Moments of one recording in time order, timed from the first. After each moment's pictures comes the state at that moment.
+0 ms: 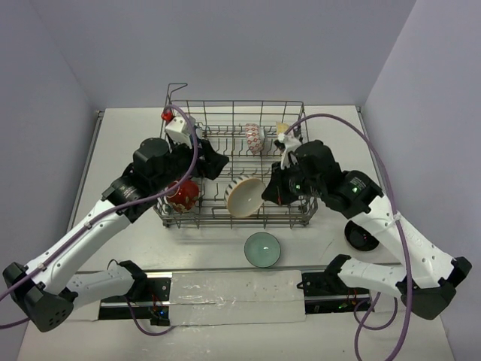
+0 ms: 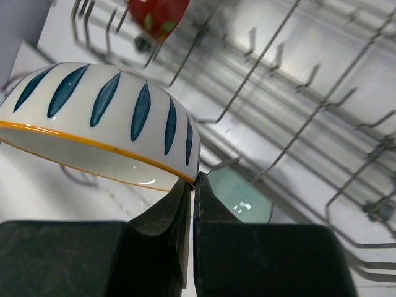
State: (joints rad) left arm -0.68 1.08 1.09 -0.22 0.04 -0.38; right arm 0.71 1.05 1.26 -0.86 -0.16 0.41
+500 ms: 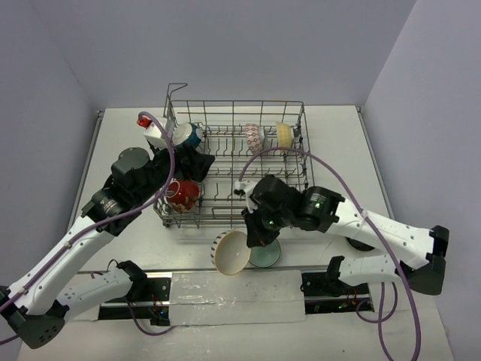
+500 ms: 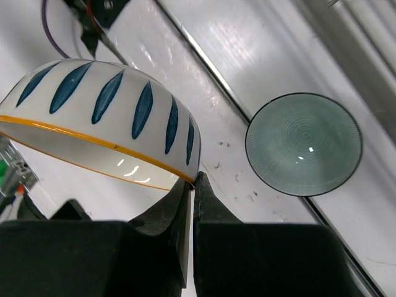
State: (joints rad) left arm -0.68 0.93 1.07 -0.27 -0.07 -0.38; right arm 1.08 1.13 1.16 -0.93 -0.22 0.44
